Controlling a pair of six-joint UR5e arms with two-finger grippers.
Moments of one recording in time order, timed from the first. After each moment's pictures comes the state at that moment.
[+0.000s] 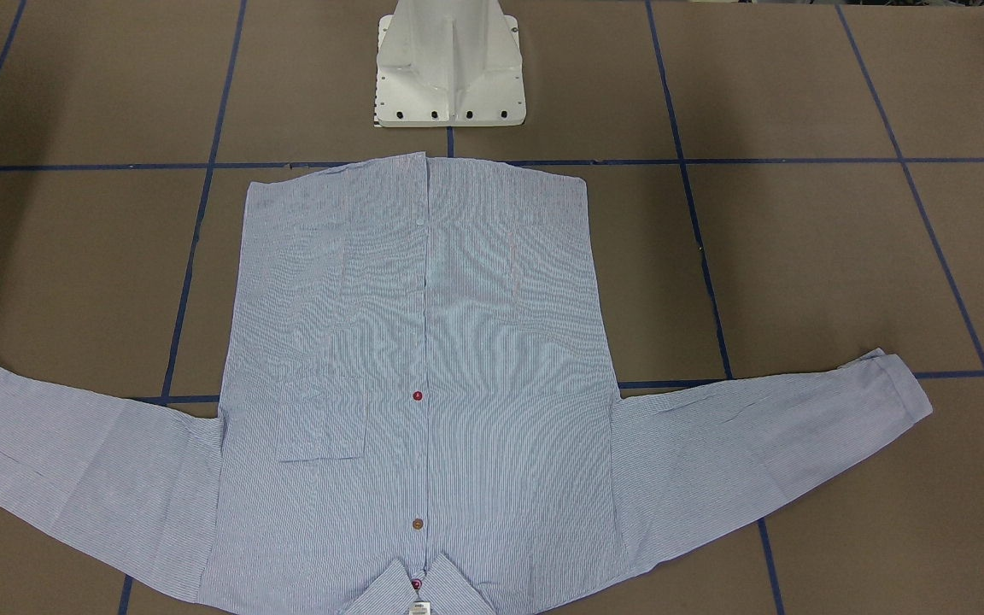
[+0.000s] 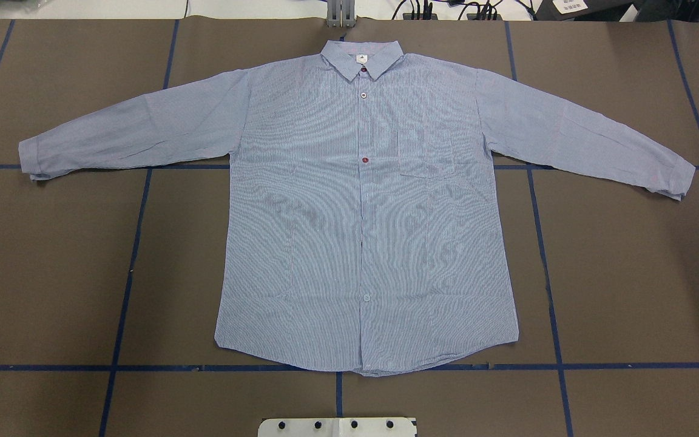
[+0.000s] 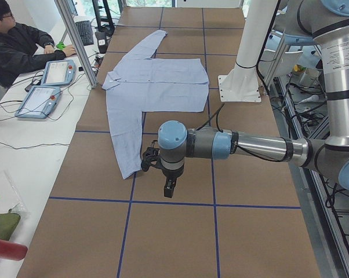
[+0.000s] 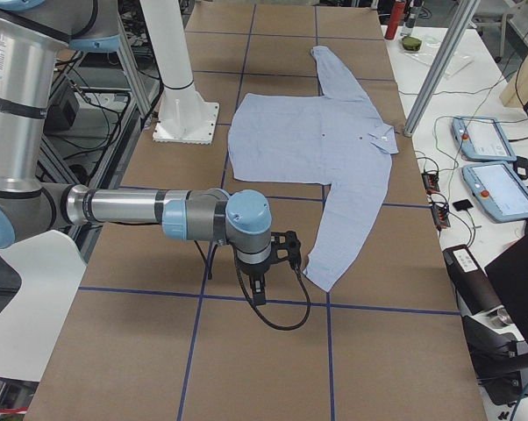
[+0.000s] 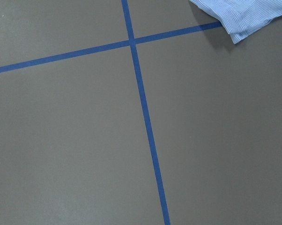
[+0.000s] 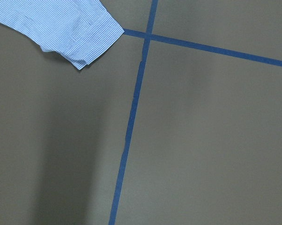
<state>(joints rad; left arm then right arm) -1.55 -1.35 -1.91 -1.50 -2.33 0.15 1.62 -1.85 1.89 -1.59 2.30 -0.20</state>
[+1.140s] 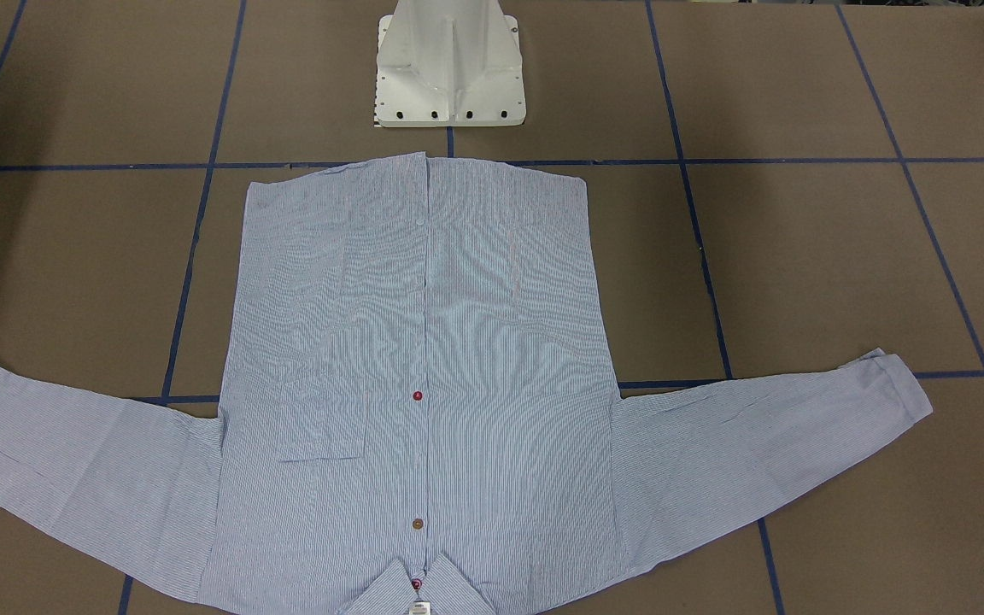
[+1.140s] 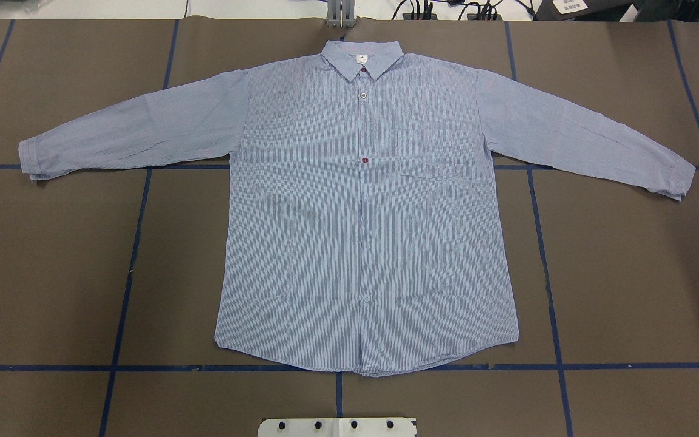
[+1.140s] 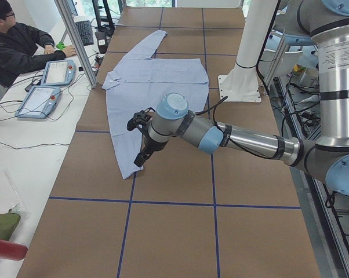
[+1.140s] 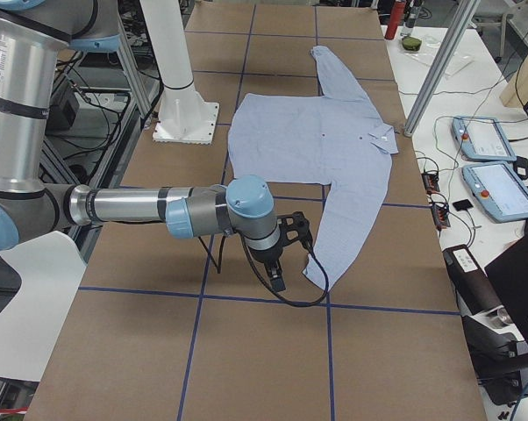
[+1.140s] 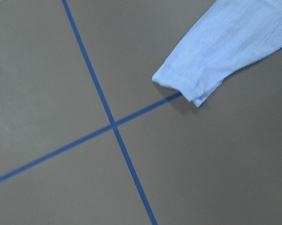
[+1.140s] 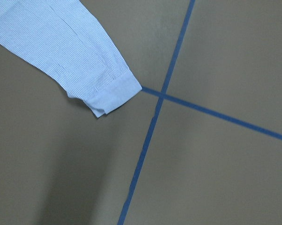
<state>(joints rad) -1.55 -1.45 -1.93 -1.95 -2.31 0.14 1.62 -1.82 1.85 -1.22 2.32 -0.16</state>
